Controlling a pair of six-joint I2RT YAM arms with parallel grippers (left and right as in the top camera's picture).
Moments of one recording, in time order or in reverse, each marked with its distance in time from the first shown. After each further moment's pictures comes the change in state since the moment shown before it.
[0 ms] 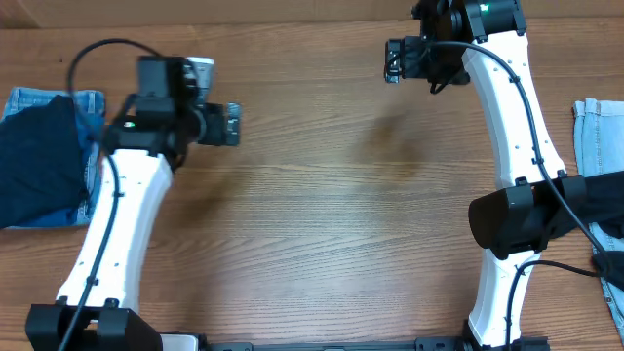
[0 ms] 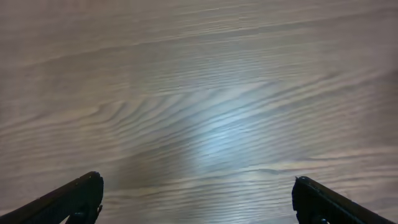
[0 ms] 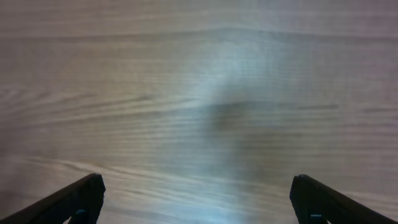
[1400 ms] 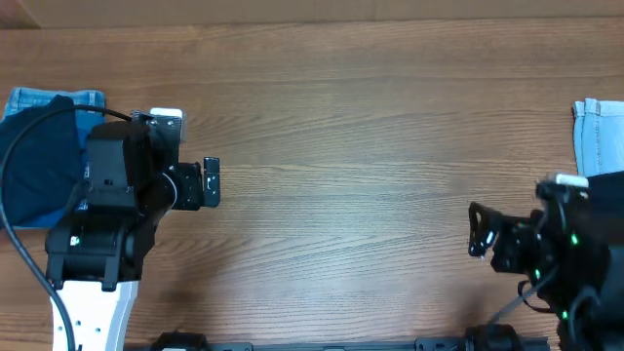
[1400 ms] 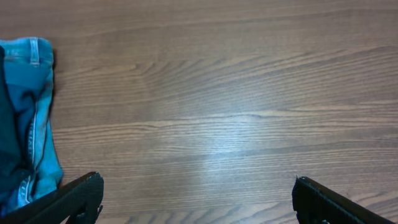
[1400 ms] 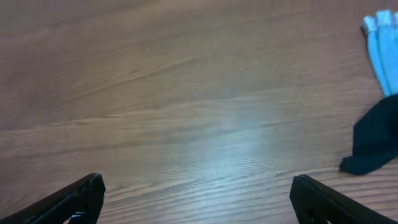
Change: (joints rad) left arm -0.006 -0.470 -0.086 -0.304 -0.053 -0.044; right arm -0.144 -1.511 -1.228 0.214 0.048 0.026
